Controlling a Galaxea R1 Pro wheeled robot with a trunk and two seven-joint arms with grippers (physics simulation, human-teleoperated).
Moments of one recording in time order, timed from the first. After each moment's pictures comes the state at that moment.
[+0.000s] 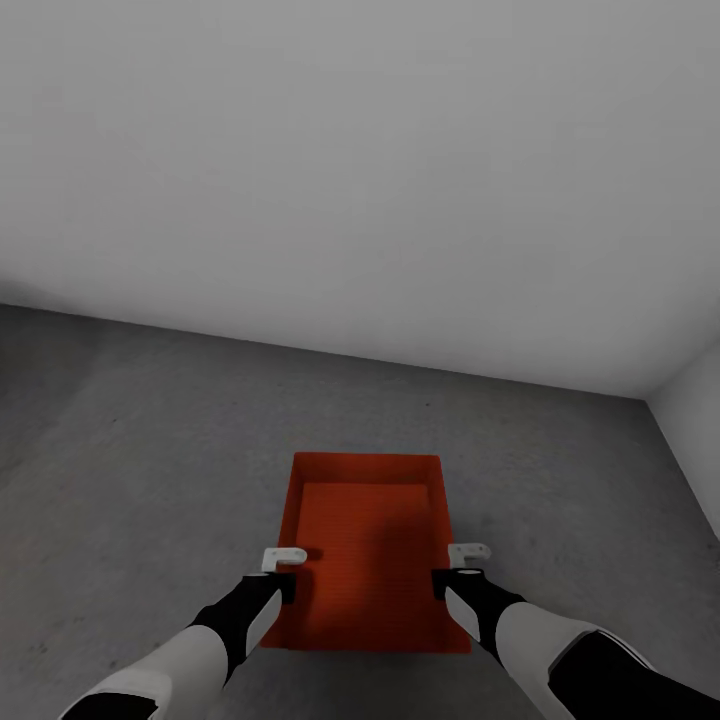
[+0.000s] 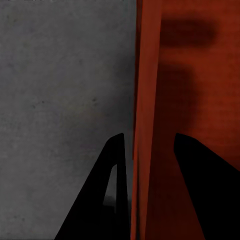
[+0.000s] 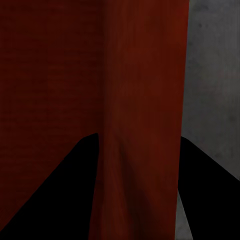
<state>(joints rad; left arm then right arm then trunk) -0.71 -0.13 -0.06 -0.25 0.06 0.25 0.24 -0.82 0.11 0.54 -0.02 -0.53 0.10 -0.24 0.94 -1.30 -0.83</state>
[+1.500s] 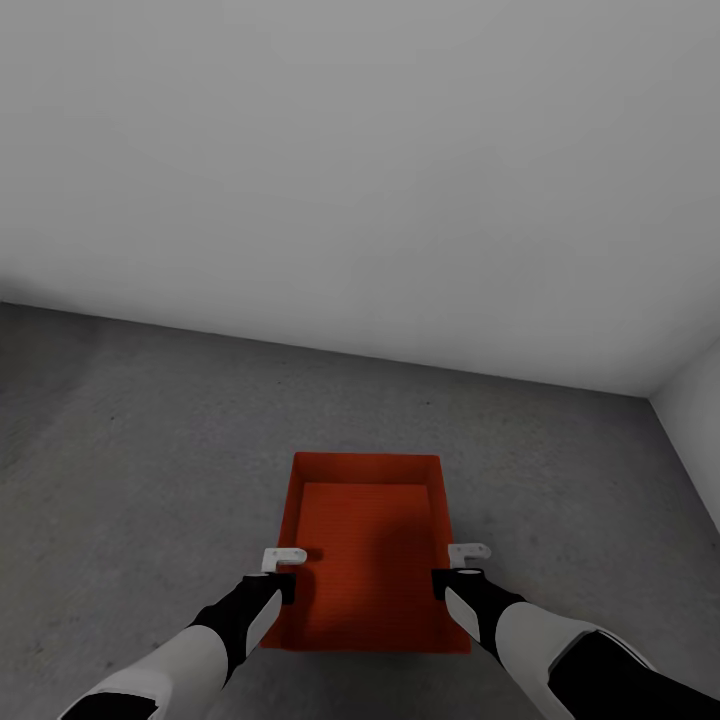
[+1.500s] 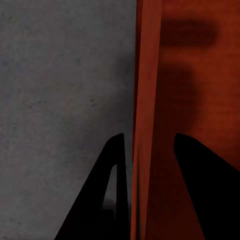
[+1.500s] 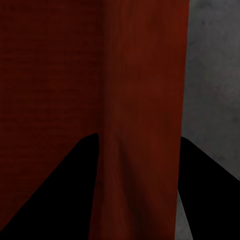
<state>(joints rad) -0.71 -0.13 -0.06 -0.25 0.06 0.25 0.24 -0.82 0.11 0.54 -0.02 -0.53 0.11 -0.24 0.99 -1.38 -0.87</state>
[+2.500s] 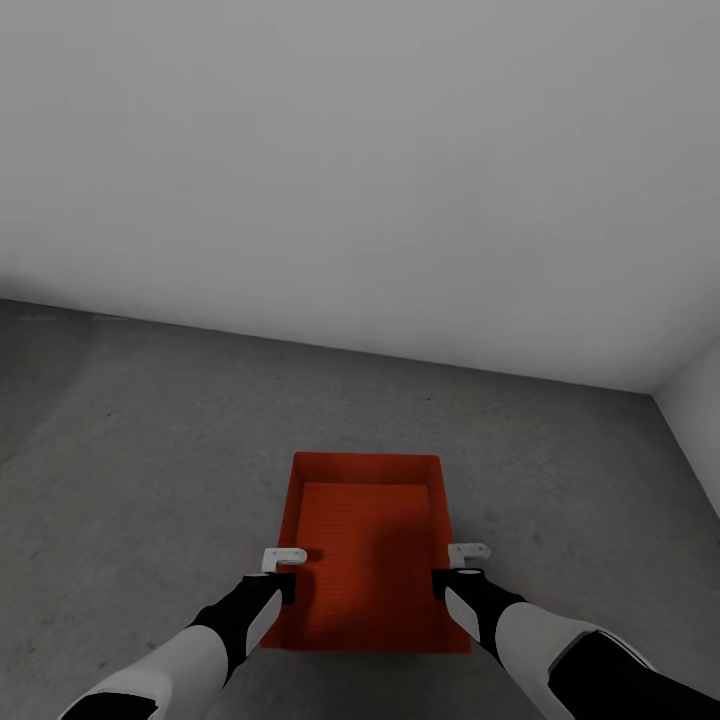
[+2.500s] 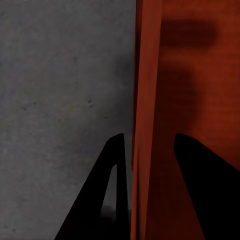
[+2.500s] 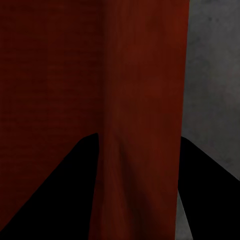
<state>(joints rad) -0.71 -0.13 -0.06 -0.25 0.06 0.25 0.24 -0.82 0.11 0.54 -0.02 -0.53 0.11 -0.24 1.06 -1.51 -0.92</state>
